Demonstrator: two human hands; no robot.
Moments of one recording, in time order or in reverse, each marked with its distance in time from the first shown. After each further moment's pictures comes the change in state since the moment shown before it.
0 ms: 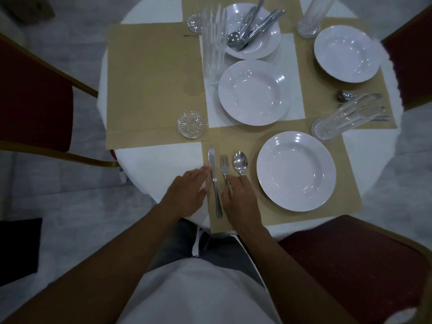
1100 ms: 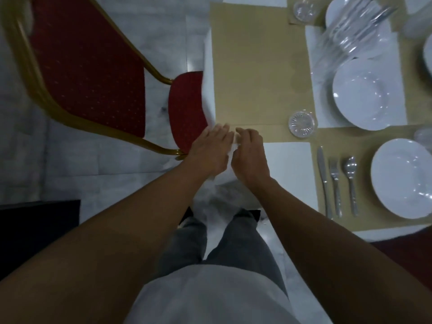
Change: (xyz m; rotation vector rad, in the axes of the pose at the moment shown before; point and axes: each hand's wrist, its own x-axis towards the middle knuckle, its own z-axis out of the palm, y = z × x) left_hand -0.028 -0.229 -0.149 0.328 0.040 0.061; right_hand 0.090 -0.256 0.174 -0.141 -0.009 -0.072
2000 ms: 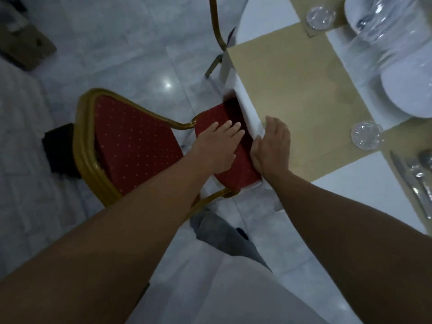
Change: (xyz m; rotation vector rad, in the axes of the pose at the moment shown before) left_hand 0.097 -0.220 -0.122 0.304 -0.158 0.412; right_hand 0.172 -0.125 0.071 -0.106 0.295 0.429
